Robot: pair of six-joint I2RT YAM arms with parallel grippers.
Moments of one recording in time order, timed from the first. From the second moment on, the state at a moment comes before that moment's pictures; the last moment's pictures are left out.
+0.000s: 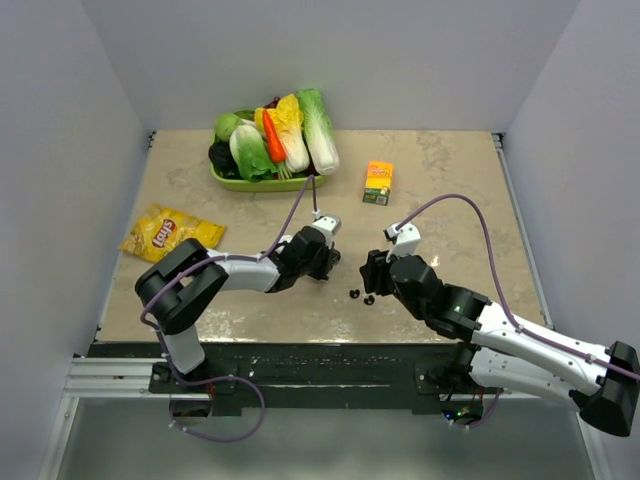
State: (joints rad) left arm -0.82 1.77 0.82 0.27 -0.07 -0.36; right arm 0.99 0.85 0.63 -0.28 0.50 0.50
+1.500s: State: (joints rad) left arm -0.82 1.84 1.01 0.05 -0.22 -0.33; right arm 0.99 0.86 0.63 -0.27 0.50 0.50
